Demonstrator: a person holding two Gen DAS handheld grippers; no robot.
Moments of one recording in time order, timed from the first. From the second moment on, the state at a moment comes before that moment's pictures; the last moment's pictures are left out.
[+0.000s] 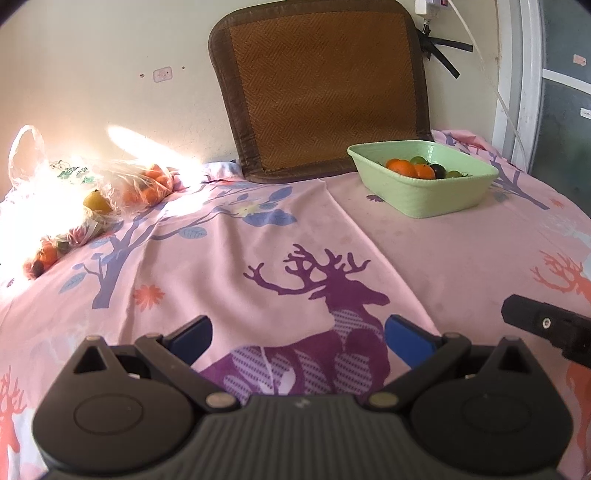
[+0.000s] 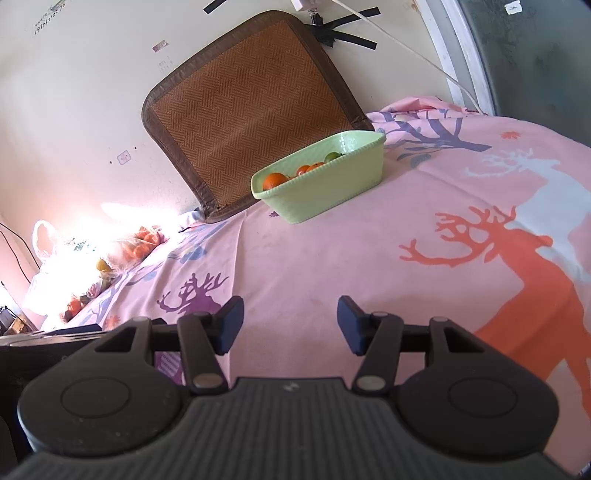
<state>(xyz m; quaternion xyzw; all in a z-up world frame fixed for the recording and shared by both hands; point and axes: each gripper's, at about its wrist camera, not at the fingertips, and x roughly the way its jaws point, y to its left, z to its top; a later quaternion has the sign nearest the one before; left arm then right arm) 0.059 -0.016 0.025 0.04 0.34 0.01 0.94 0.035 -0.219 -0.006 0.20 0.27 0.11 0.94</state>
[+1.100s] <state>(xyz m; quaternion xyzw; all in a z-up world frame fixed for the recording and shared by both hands) 0.058 -0.019 0.022 0.05 0.34 0.00 0.94 0.034 -0.217 -0.008 0.20 0.26 0.11 0.94</state>
